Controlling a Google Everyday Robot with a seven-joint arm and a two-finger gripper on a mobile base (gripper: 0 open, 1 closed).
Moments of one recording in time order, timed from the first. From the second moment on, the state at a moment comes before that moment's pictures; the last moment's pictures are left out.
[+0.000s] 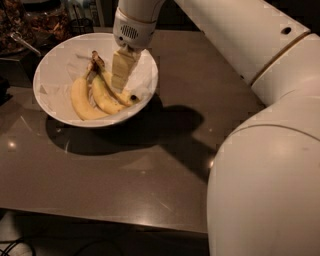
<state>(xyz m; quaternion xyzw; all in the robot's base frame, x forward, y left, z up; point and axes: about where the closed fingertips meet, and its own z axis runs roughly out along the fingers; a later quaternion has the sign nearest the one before) 0.609 0.075 0.930 -0.62 0.77 0.11 0.12</state>
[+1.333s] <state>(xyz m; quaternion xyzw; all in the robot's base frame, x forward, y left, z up) 0.613 0.063 0.929 -0.52 0.85 0.01 0.10</state>
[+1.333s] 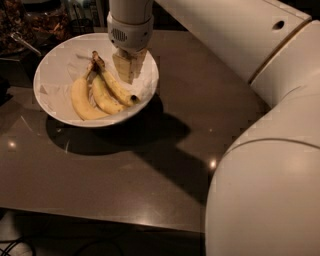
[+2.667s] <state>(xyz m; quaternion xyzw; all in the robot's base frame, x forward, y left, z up) 0.624 0.092 0.913 -0.57 0.82 0.01 0.08</state>
